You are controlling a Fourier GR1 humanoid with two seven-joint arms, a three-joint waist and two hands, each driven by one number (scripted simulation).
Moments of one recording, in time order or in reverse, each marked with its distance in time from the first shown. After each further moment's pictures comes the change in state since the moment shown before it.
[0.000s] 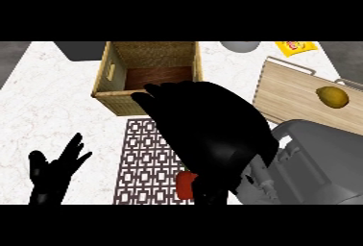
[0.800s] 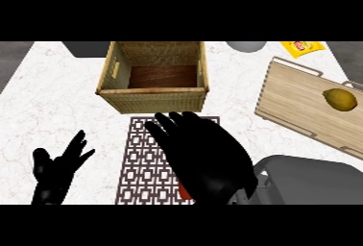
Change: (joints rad) left arm -0.024 -0.016 0.005 0.017 -0.020 -0.019 -0.008; right arm 0.162 0.015 0.160 -0.070 0.148 -0.108 -0.011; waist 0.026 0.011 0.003
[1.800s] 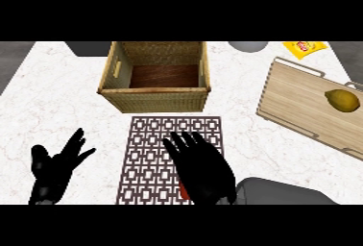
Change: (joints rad) left arm -0.018 -0.008 0.035 0.018 -0.011 -0.036 0.008; right arm 0.273 0.084 0.163 0.115 0.337 -0.068 -0.079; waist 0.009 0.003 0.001
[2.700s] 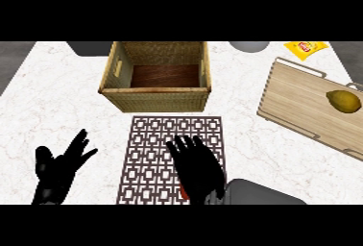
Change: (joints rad) left arm 0.017 -0.030 -0.001 -0.040 -0.040 -0.003 0.030; right arm 0.128 0.111 -0.016 0.162 0.169 0.052 -0.062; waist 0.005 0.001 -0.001
